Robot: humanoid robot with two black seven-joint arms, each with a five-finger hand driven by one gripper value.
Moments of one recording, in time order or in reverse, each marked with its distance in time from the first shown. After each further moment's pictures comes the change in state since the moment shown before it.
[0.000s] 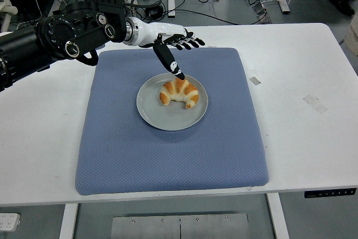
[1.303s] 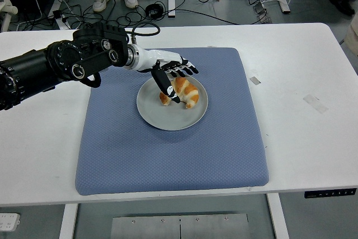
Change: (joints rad) left arm 0.087 -0.017 0.015 -0.009 -0.001 0.004 0.042; right arm 0.000 0.000 0.000 0.000 0.000 0.000 0.000
